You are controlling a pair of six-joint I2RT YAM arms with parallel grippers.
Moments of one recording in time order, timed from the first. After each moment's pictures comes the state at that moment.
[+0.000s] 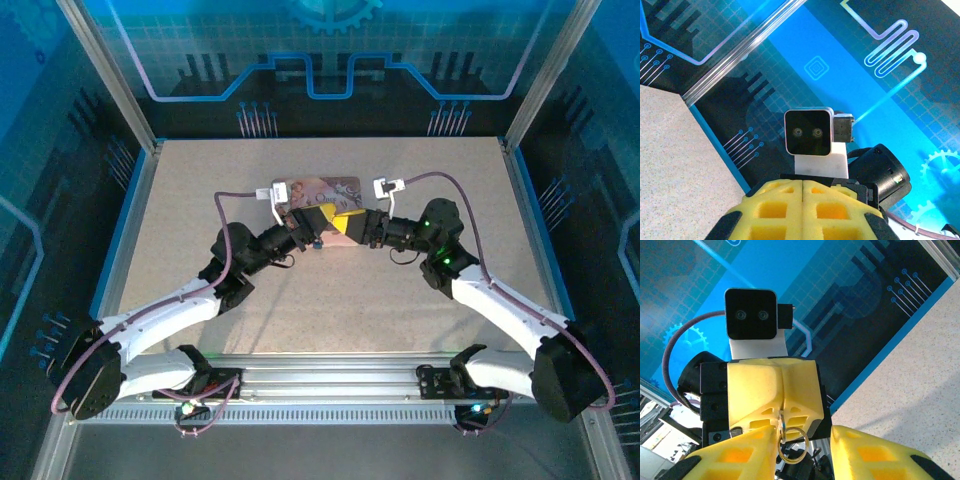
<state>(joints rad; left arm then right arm) -0.70 1.17 0.68 0.73 0.25 -0.95 0.51 1.18 0.74 0.54 -0.82 0.93</state>
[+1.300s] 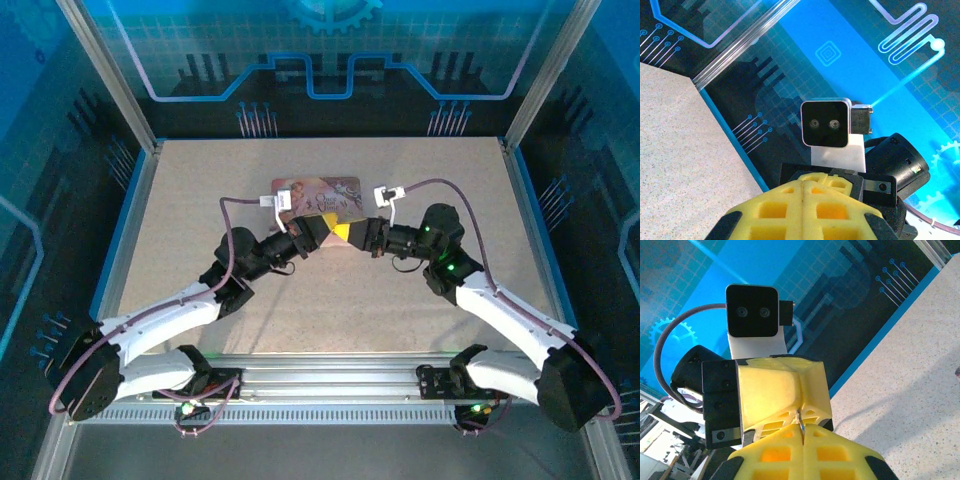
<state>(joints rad) -0.72 1.15 0.65 0.68 0.24 -0.94 0.51 1.11 0.70 0.43 -0.78 0.88</state>
